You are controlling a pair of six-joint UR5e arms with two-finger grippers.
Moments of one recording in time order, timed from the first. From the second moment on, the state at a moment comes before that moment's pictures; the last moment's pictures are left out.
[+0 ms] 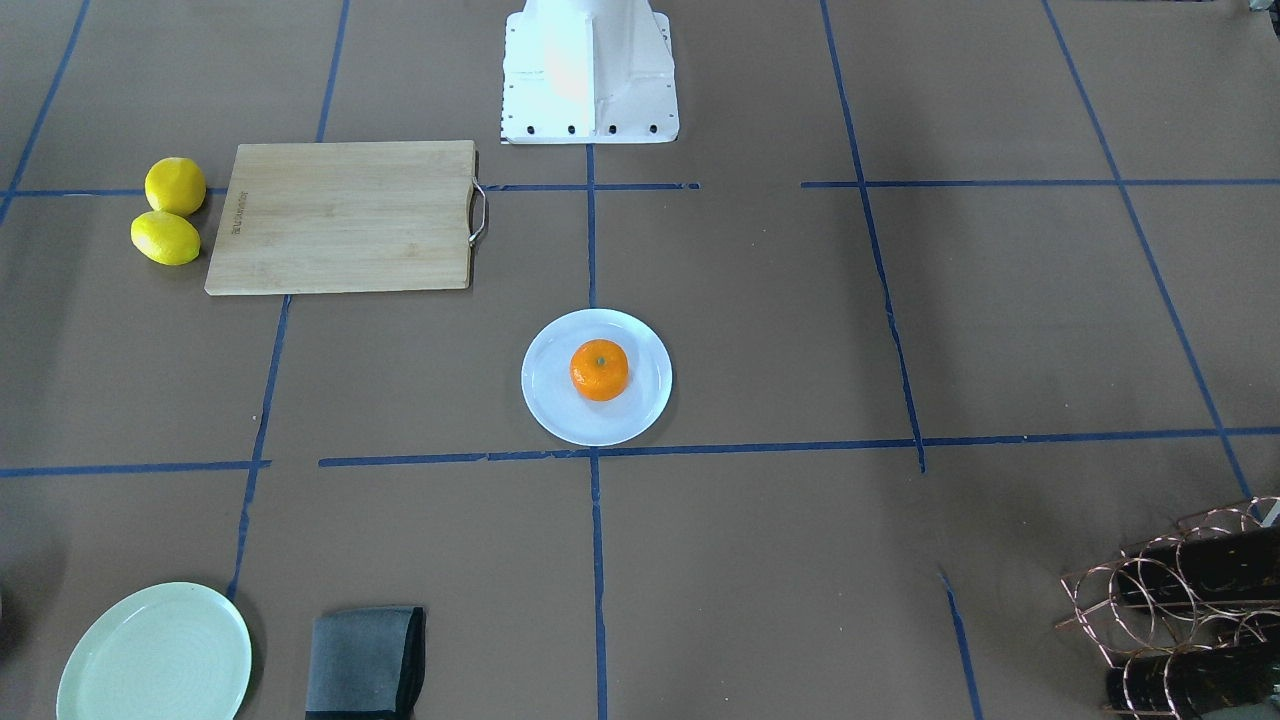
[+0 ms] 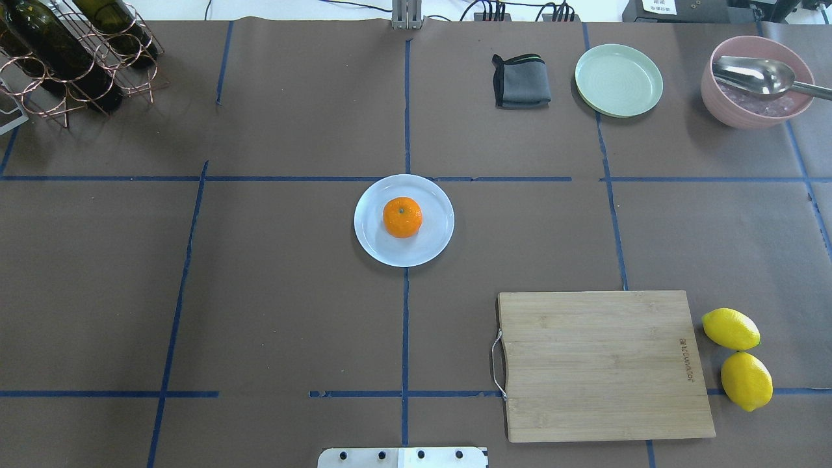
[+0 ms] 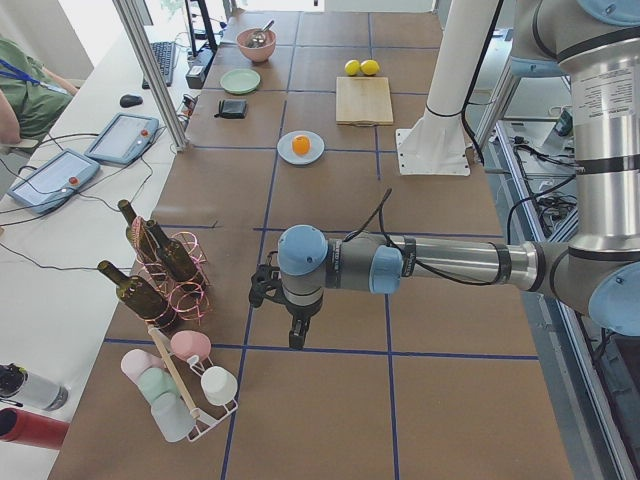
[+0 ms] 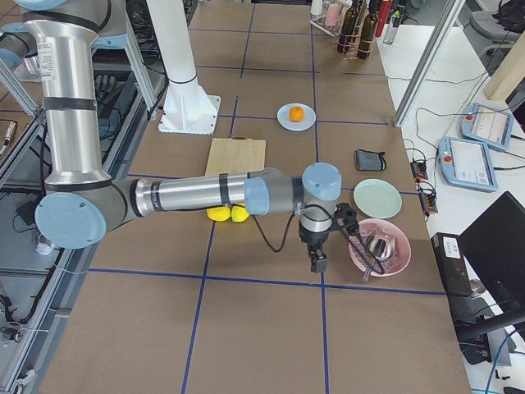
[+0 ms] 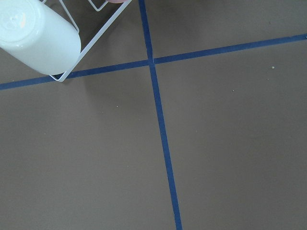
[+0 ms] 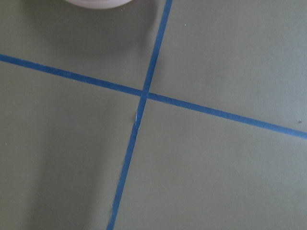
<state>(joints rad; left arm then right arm) -1.56 -1.40 -1.80 -1.60 -2.37 0.11 1.57 -1.66 1.67 -1.48 2.26 -0.16</state>
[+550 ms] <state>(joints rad) -1.57 -1.37 -1.80 -1.60 -2.37 0.11 1.58 -1.69 1.71 -1.57 2.31 -0.16</state>
